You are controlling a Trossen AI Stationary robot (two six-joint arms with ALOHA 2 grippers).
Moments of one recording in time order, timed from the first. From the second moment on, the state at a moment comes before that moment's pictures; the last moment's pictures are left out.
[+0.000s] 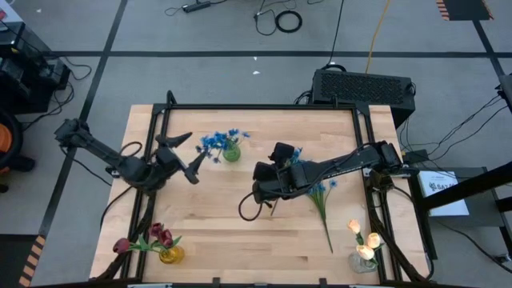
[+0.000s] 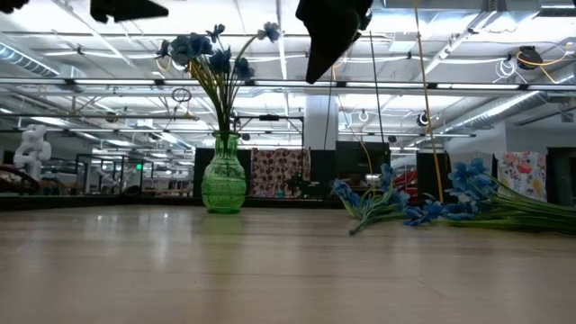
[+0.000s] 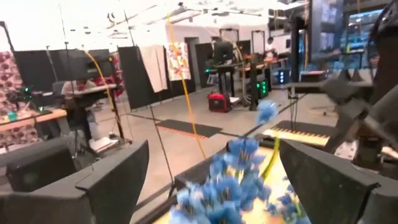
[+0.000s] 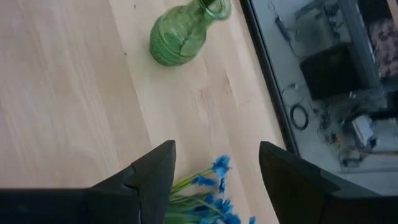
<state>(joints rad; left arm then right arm) -0.50 0.81 0.44 0.69 -1.19 0.40 0.24 1.93 1.77 -1.12 0.76 0.36</state>
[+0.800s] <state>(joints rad) -0.77 0.78 0.64 0.46 -1.24 0.45 0.30 2.05 1.77 -1.15 0.57 1.43</state>
